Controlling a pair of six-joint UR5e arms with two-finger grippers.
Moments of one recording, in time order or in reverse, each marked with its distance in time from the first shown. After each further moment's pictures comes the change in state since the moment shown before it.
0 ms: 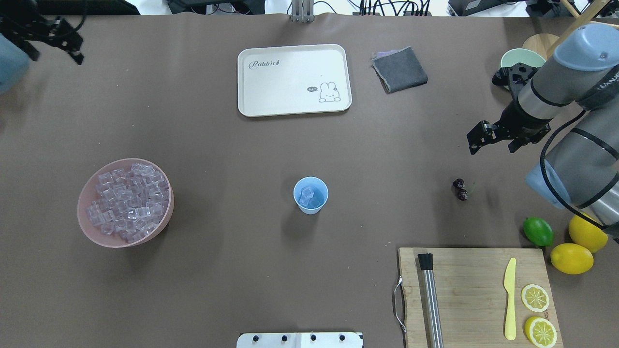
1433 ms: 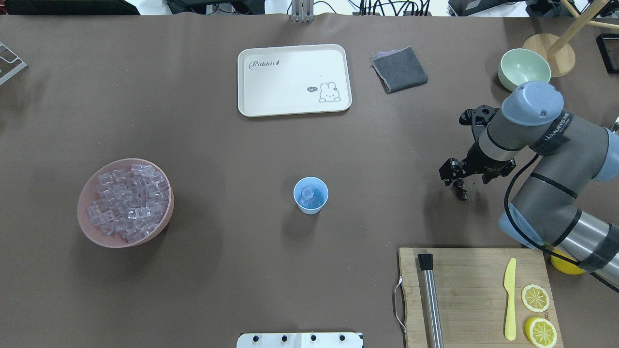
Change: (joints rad) left arm -0.180 0.193 0.097 0.006 0.131 0.567; right arm -0.161 -0.028 -0.035 0.117 -0.093 0.165
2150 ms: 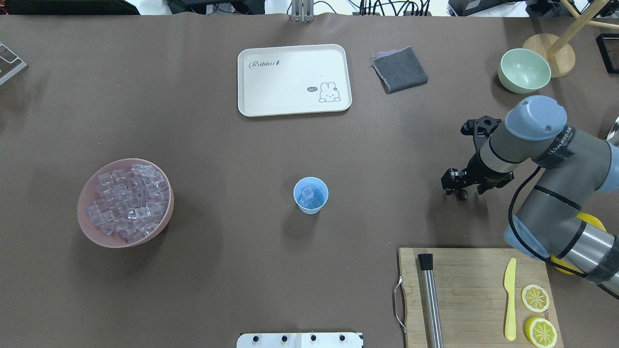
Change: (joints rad) left arm 0.002 -0.005 0.008 -0.001 -0.003 -0.001; right arm -0.033 -0.036 0.003 0.077 0.000 0.068
